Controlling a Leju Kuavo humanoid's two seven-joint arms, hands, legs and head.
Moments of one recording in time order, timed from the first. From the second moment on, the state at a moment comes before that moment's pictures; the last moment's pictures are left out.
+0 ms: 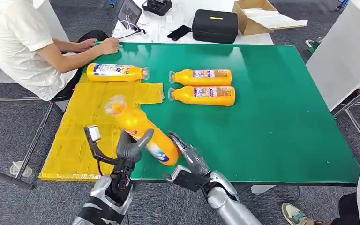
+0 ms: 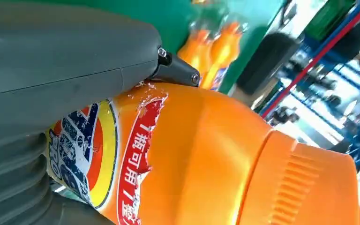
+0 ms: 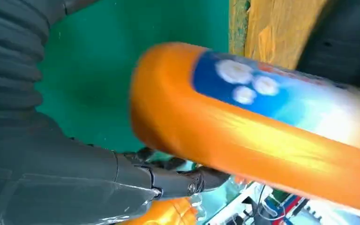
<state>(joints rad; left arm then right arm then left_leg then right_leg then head) -0.25 -0.29 -0.33 -0.97 0.57 -0.14 -0.50 -0.23 0.06 0.54 -0.98 0.46 -0.18 -0.53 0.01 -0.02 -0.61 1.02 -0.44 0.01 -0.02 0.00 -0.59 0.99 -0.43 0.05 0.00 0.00</state>
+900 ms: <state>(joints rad) -0.46 -0.13 -0.44 -0.88 -0.50 0.37 -0.37 -0.20 0.11 0.18 -1.07 0.62 -0.69 -0.69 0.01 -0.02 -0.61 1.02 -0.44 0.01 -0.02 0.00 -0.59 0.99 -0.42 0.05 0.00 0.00</state>
